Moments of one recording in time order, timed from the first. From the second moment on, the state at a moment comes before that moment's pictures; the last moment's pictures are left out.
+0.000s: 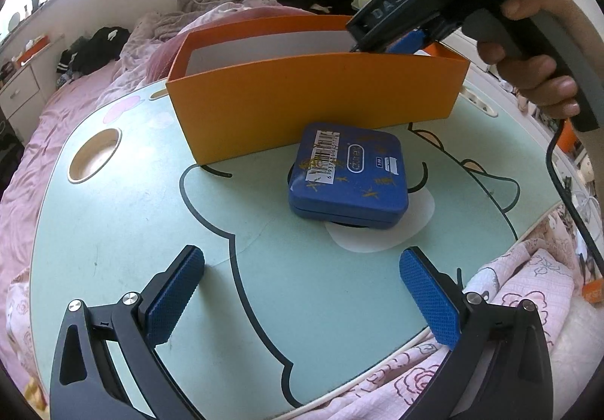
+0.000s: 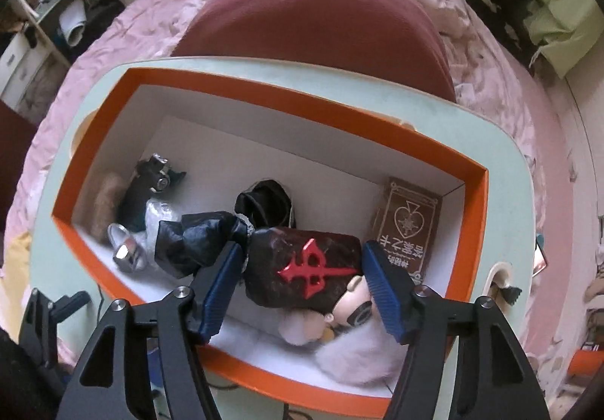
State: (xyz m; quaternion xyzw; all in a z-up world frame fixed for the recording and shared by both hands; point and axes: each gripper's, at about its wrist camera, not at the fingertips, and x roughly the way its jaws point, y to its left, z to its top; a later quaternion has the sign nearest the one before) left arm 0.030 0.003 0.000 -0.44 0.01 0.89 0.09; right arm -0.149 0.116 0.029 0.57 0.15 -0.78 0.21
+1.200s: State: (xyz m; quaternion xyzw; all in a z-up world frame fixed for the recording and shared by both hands) left arm 0.030 0.004 0.001 -0.44 0.01 0.89 0.09; right arm -0.102 0.195 0.114 0.43 -0.08 -0.84 0.32
